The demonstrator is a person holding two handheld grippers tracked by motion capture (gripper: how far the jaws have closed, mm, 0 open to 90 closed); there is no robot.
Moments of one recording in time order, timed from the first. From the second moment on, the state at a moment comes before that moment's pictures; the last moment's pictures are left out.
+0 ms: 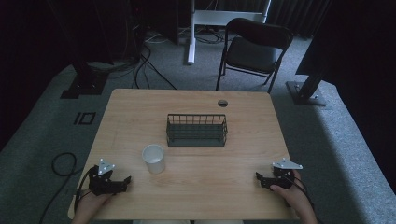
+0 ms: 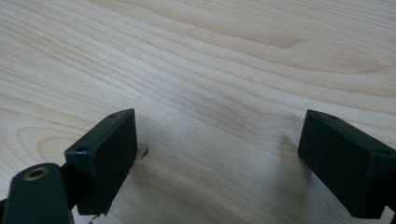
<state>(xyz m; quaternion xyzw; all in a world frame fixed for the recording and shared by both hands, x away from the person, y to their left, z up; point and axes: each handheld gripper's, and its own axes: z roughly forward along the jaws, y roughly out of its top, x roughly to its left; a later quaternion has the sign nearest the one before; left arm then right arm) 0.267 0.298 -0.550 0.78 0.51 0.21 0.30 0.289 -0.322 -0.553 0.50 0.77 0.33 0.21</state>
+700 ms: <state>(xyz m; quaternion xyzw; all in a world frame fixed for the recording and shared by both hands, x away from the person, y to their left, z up) 0.266 0.303 -0.550 0.78 0.51 0.21 0.31 0.289 -0.323 -0.553 0.49 0.78 0.33 0.21</state>
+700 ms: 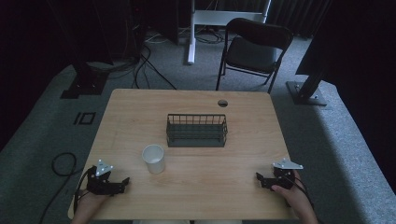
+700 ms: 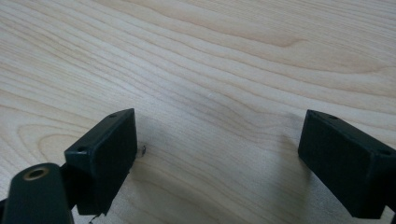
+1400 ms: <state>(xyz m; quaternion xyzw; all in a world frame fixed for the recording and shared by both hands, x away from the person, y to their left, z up) 0.266 0.303 -0.550 0.78 0.51 0.21 0.31 0.293 -0.316 -0.547 0.48 0.77 0.35 0.21</state>
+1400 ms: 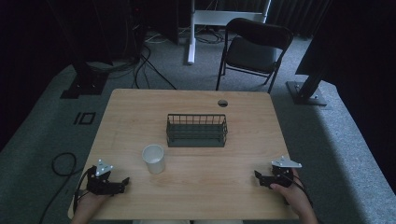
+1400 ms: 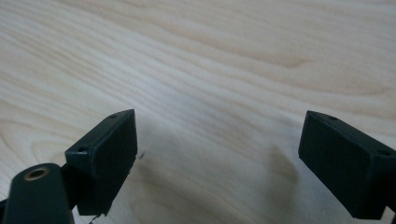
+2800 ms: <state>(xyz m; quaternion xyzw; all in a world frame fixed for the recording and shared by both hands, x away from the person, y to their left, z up) 0.266 0.303 -0.550 0.78 0.51 0.21 0.31 0.310 -0.220 -0.531 0.38 0.81 0.41 0.18</state>
